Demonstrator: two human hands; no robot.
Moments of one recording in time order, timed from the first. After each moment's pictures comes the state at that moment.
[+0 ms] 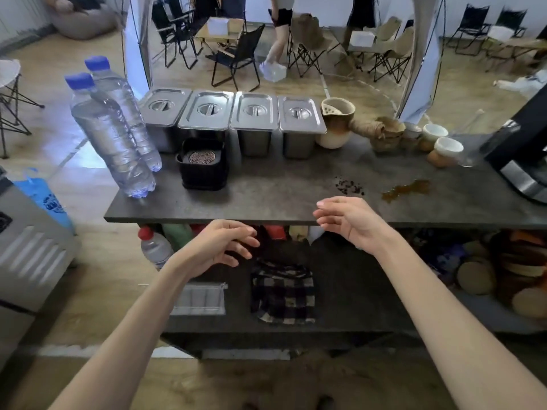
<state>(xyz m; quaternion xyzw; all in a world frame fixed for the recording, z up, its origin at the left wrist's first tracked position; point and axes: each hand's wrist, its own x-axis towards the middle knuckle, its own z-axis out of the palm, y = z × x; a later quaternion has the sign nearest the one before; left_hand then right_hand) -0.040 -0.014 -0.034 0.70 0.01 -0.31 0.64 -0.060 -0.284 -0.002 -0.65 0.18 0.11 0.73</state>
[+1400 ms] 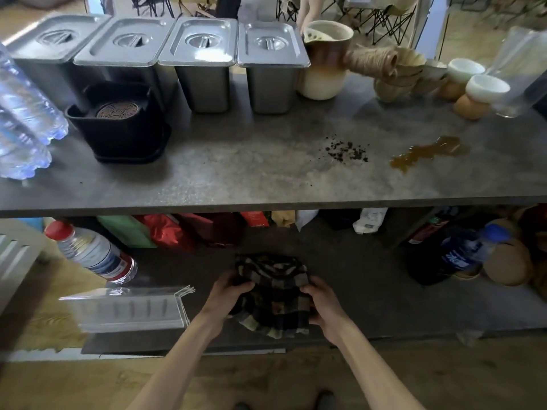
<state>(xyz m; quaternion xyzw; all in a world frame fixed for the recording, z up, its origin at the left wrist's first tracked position) -0.057 -0.092 -0.255 0.69 0.19 -0.29 0.63 -0.104 -0.300 -0.287 -0.57 0.38 0.20 0.69</state>
